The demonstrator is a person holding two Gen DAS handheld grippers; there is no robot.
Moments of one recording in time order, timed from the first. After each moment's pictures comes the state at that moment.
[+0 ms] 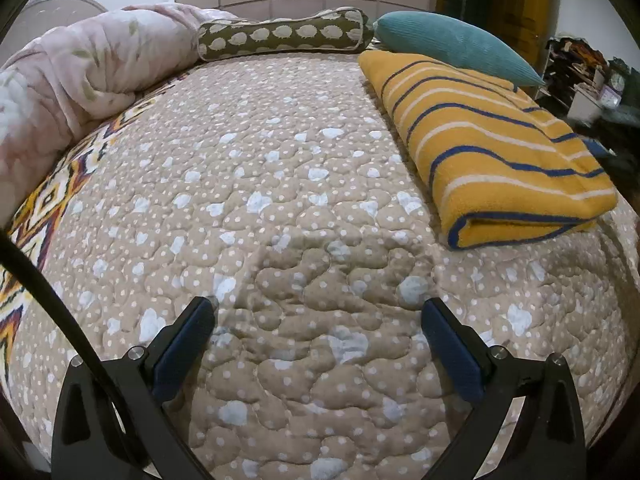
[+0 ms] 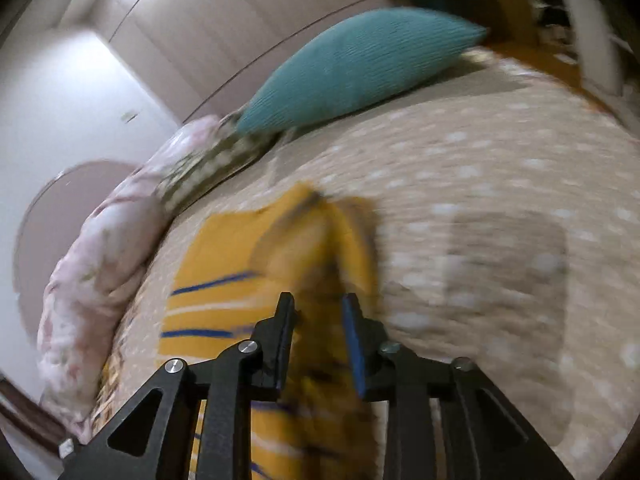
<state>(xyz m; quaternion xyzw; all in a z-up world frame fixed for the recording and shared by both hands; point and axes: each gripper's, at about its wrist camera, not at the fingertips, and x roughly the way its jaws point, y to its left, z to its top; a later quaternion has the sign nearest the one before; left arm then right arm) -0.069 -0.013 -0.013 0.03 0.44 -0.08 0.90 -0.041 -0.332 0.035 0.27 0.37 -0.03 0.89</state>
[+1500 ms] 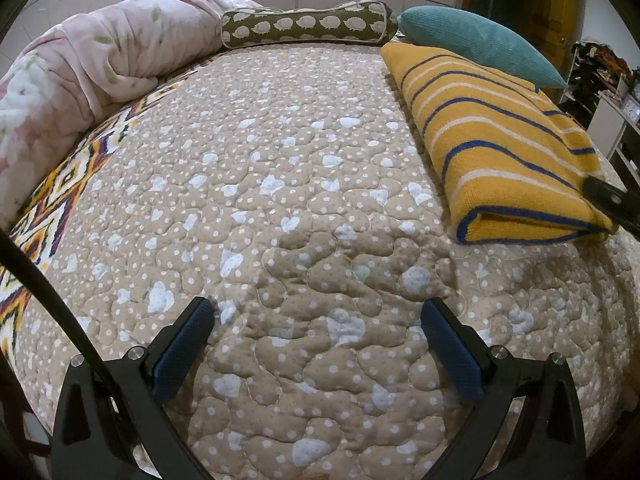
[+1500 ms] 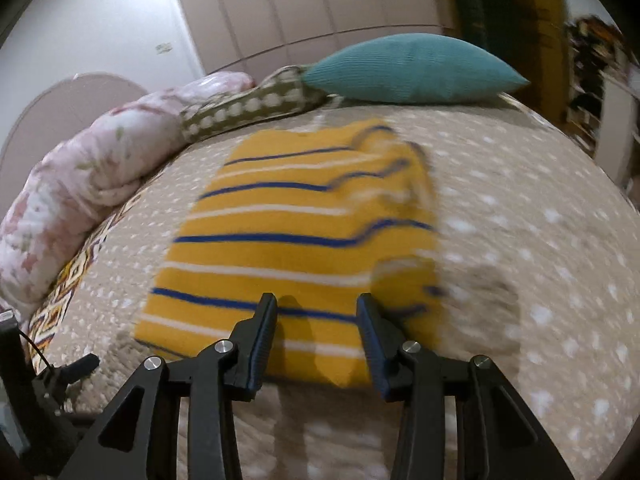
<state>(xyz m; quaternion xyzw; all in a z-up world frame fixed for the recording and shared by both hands) -0.077 -0.019 -0.011 0.02 0.46 -0.03 0.89 -0.098 -0.235 0.020 0.11 0.39 -0.02 0.91</state>
